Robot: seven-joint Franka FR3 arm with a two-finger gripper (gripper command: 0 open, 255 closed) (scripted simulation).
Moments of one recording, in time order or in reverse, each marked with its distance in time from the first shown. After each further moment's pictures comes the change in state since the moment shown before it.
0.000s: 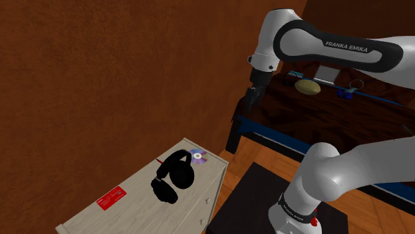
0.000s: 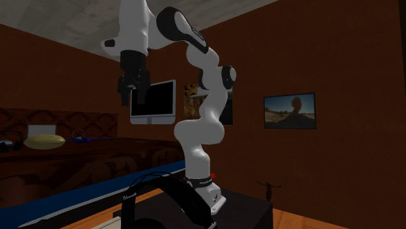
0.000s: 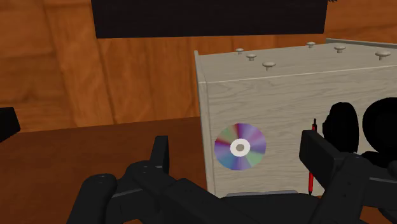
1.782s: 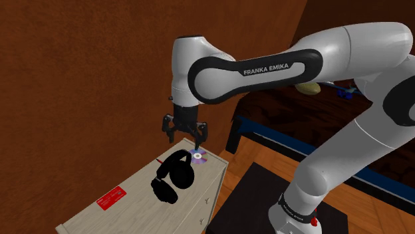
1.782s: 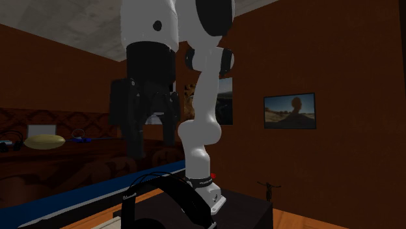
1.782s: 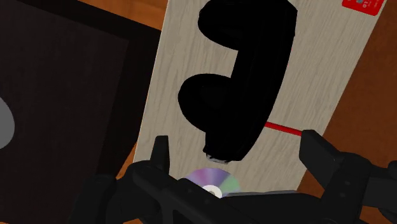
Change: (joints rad) arm -0.288 0.523 0.780 0.230 0.248 0.311 1.608
